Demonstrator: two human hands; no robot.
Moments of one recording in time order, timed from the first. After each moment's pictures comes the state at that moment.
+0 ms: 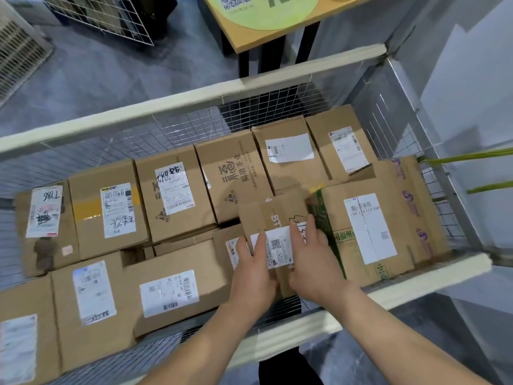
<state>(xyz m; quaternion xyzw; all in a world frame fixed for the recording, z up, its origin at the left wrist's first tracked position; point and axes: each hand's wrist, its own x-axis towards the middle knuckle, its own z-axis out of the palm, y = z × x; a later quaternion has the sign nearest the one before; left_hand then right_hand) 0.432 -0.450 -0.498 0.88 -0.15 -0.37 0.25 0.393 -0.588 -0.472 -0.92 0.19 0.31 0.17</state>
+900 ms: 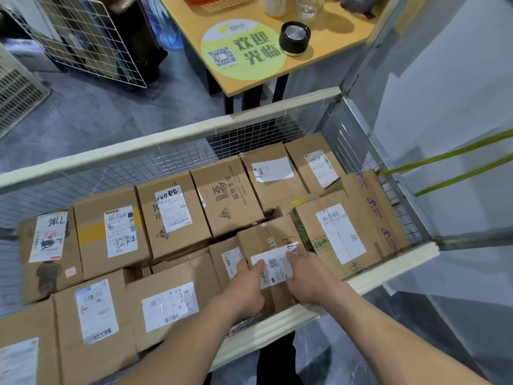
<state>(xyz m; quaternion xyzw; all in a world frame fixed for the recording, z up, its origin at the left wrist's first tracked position) 0.440 -0.431 -0.470 0.81 -0.23 -0.52 0.14 0.371 -0.582 -0.435 -0.87 0.25 0.36 0.22</state>
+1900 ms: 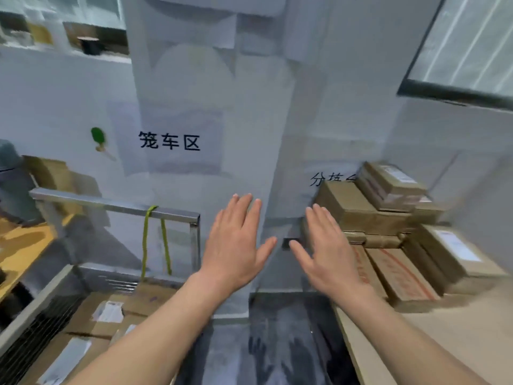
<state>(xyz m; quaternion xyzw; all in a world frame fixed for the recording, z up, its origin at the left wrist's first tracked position) 0.211 -0.596 -0.033 0.50 -0.80 0.02 0.34 0.008 -0.576 -0.036 -0.73 0.63 -0.27 -0.03</state>
